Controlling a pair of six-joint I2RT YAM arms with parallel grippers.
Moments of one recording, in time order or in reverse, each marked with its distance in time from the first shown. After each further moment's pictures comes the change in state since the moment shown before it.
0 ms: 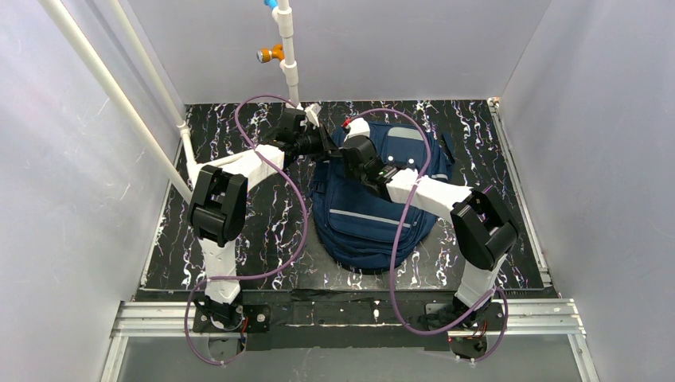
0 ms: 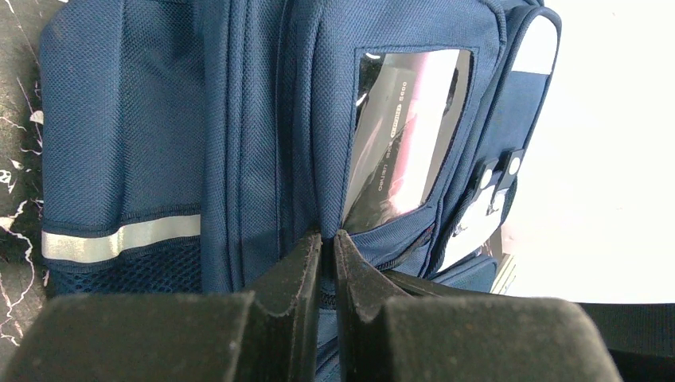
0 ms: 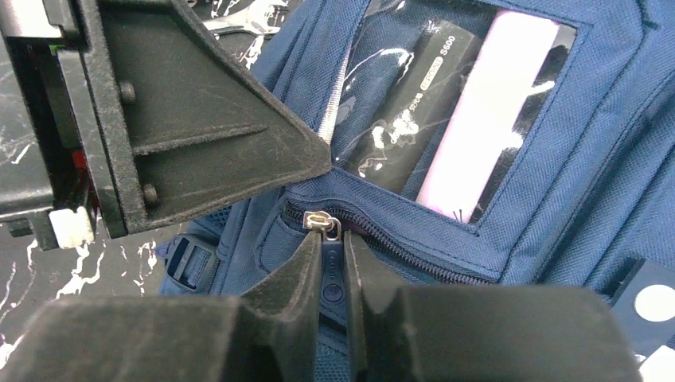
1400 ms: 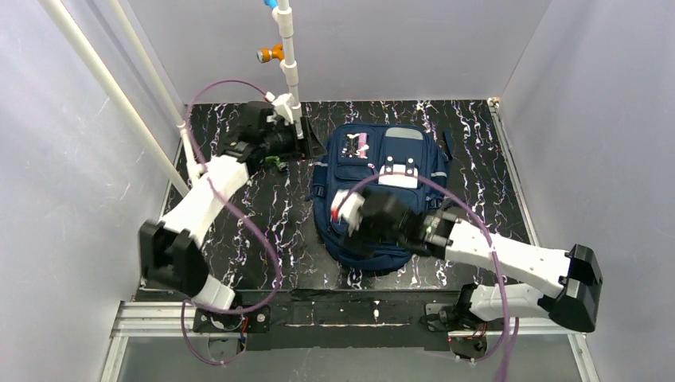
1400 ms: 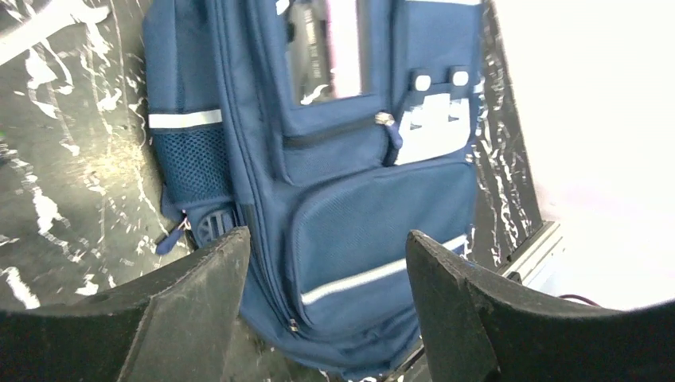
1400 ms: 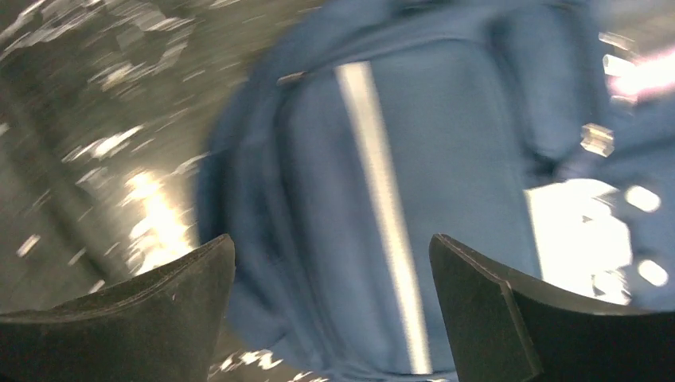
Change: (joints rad) left arm 0.036 -0.385 -0.070 -0.365 -0.082 0.208; right arm 0.265 -0.592 -0.259 -0.460 -0.166 -0.555
